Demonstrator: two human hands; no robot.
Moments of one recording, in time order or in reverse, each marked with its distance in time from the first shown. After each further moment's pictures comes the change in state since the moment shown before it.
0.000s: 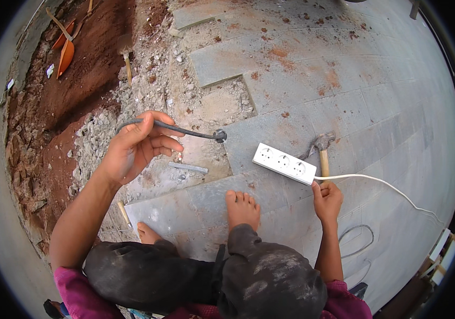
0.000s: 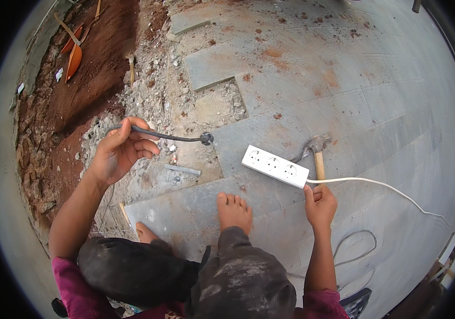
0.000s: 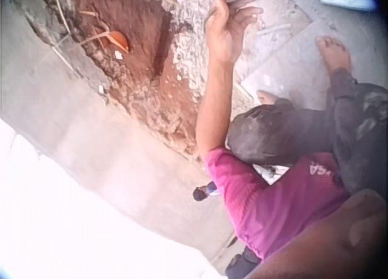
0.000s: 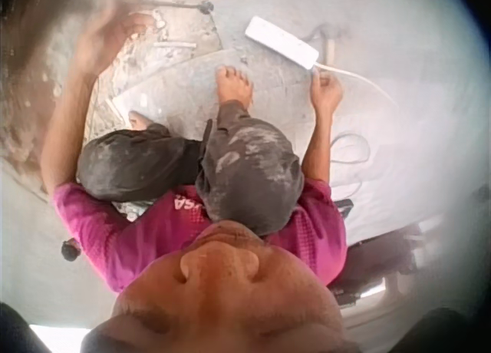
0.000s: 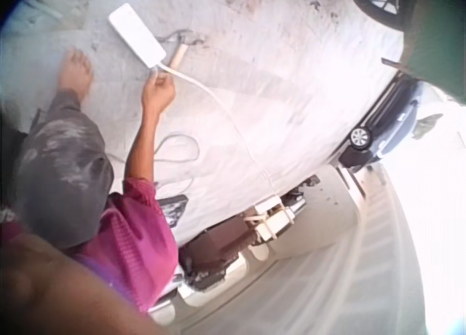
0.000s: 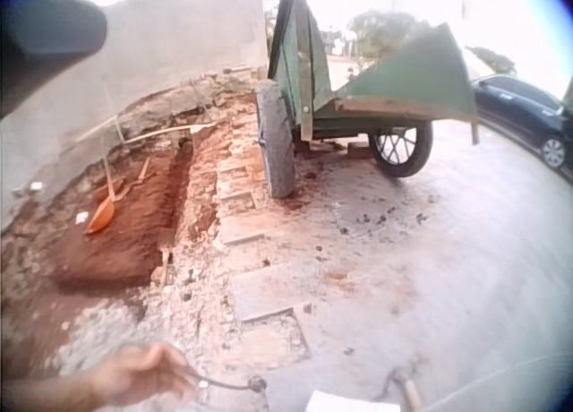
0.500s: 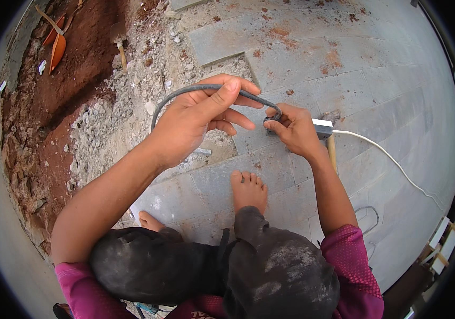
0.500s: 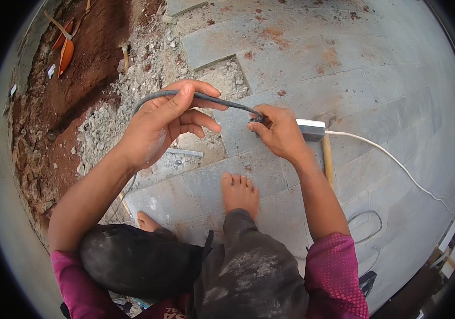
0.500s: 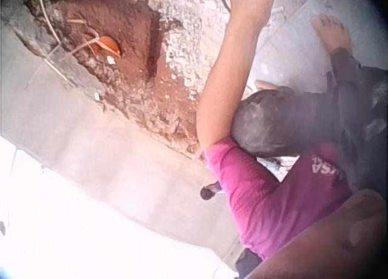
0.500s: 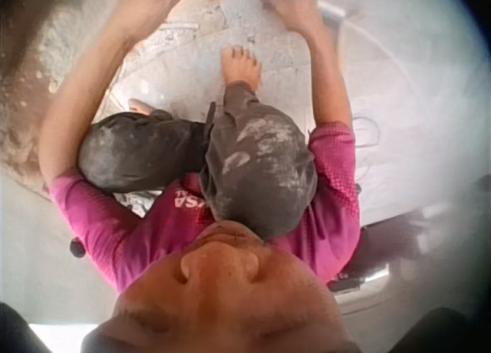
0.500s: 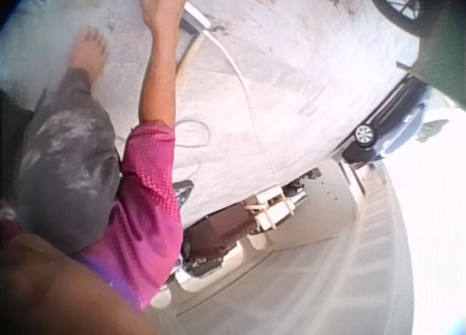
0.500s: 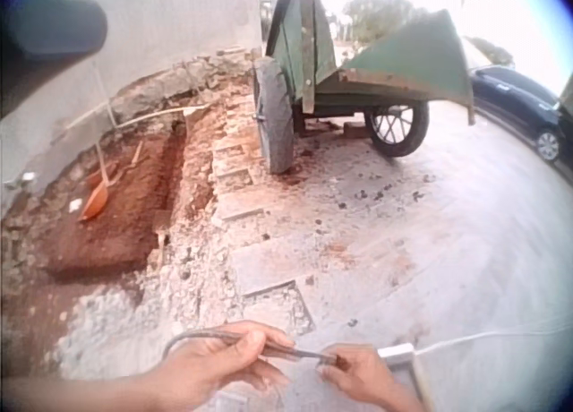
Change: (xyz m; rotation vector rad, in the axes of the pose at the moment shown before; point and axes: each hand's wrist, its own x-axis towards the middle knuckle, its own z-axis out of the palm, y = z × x) left_hand 0.039 -0.013 0.086 0.240 -0.103 -0.007; right_hand 0.053 -0.160 0.085 0.160 -0.485 -0.455
